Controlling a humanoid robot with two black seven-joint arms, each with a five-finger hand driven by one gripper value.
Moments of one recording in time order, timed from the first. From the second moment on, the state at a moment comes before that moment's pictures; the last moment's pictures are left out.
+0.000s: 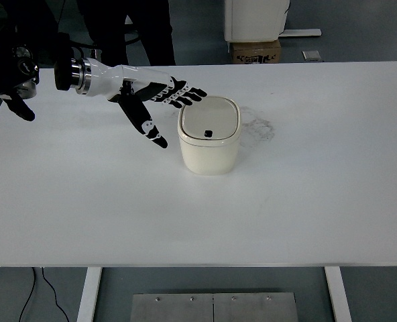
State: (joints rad) left arm -1.43 0.55 -0.01 -1.09 0.72 -0.61 -0.15; right arm 0.04 0.00 0.29 0.09 -0.29 -0.02 0.04
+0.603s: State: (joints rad) left arm -1.49 0.49 0.05 -1.08 0.79 -0.61 -0.15; right arm 0.04 0.00 0.29 0.09 -0.29 -0.02 0.04
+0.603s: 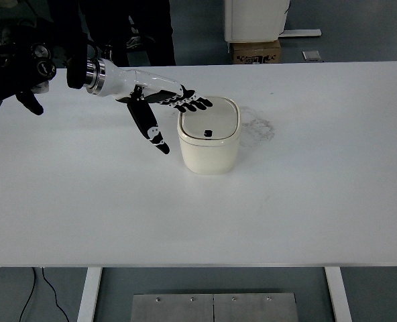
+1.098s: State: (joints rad) left arm -1.48 0.48 0.08 -1.08 0.79 -0.61 -0.15; right arm 0.04 0.00 0.29 0.09 -0.29 -0.02 0.04
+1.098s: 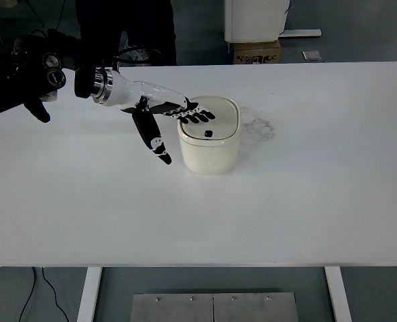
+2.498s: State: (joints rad) left arm -1.47 0.44 0.12 -1.08 0.79 -0.61 -0.15; right arm 0.04 0.00 0.29 0.09 -0.29 -0.02 0.04
